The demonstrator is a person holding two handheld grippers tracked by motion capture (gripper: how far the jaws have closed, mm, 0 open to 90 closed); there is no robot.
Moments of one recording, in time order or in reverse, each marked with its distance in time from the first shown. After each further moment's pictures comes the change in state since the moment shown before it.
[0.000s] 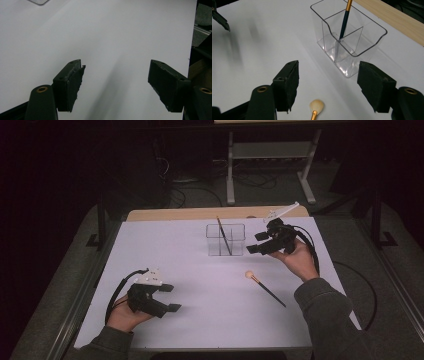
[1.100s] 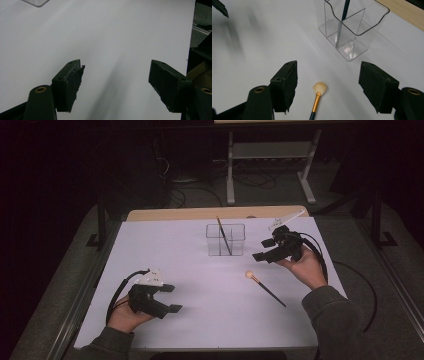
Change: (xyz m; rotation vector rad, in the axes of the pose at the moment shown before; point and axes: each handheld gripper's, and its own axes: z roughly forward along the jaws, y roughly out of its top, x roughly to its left) left arm -0.003 0.002 0.001 -0.005 0.002 0.003; right arm 0.010 -0.019 -0.012 0.045 -0.023 0.009
